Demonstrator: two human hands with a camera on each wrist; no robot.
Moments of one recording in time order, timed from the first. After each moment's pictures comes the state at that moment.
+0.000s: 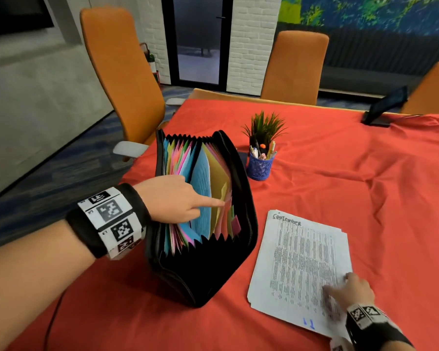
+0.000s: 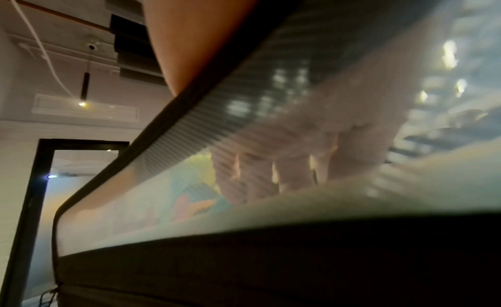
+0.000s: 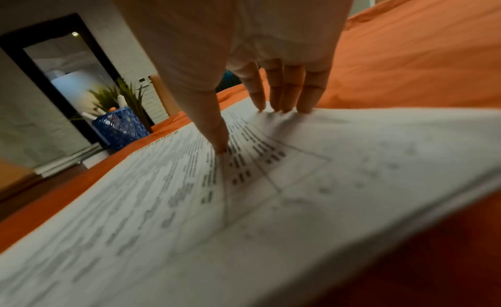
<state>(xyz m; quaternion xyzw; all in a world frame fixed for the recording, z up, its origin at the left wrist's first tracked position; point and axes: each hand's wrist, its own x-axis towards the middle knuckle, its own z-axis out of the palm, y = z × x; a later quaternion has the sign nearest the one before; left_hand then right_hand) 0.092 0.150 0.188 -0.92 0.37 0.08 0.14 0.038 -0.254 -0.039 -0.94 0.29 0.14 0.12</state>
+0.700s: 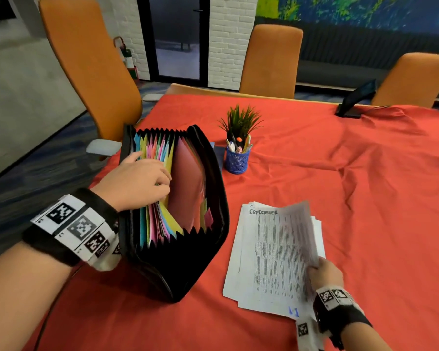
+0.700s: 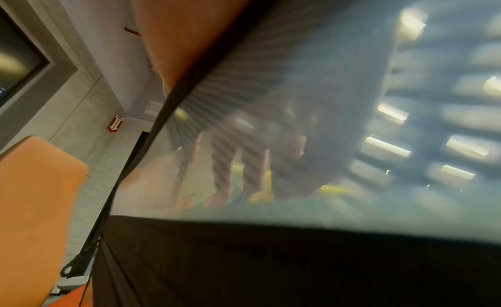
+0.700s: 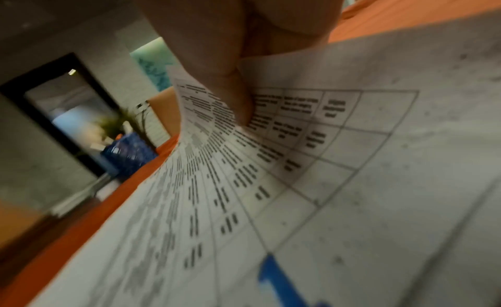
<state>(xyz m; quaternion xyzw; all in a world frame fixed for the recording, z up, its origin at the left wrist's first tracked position) 0.102 0.155 0.181 -0.98 0.21 0.05 -0.01 0.030 -0.244 -0.023 -0.91 0.31 0.05 0.27</state>
